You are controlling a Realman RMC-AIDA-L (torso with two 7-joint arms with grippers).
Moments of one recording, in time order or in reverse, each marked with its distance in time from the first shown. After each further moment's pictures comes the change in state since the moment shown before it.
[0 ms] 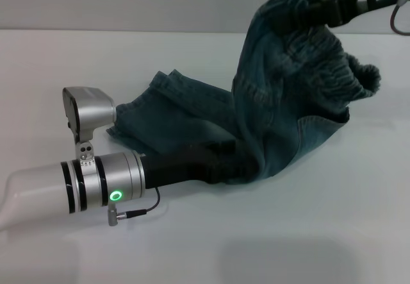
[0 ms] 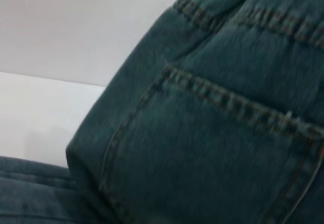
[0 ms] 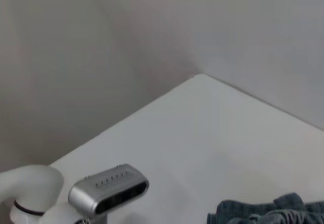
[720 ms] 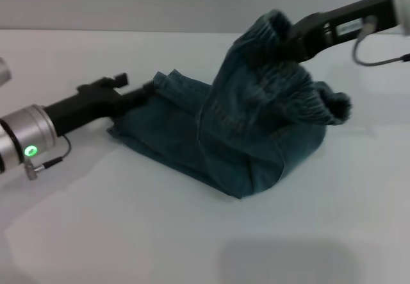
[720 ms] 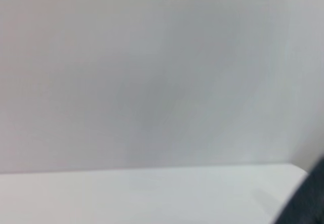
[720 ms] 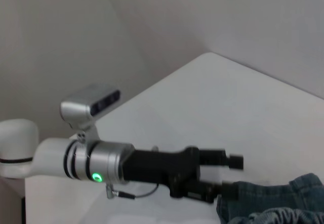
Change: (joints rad) left arm 0.260 0.026 -0.098 0.464 -0.006 -0.158 -0.098; right arm -0.010 0.055 -0.084 0.055 -0.021 0.080 -0.033
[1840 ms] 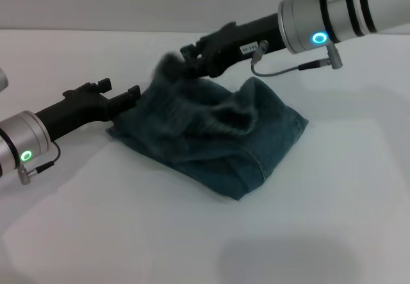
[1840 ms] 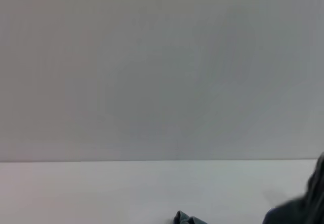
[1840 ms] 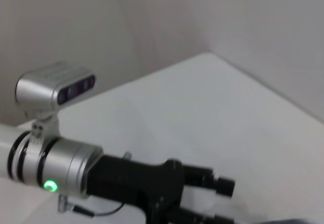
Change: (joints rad) left arm 0.006 -0.006 -0.034 -0.025 -0.002 -0.086 0.064; right arm 0.112 0.052 -0.268 0.309 0.110 0.461 -0.261
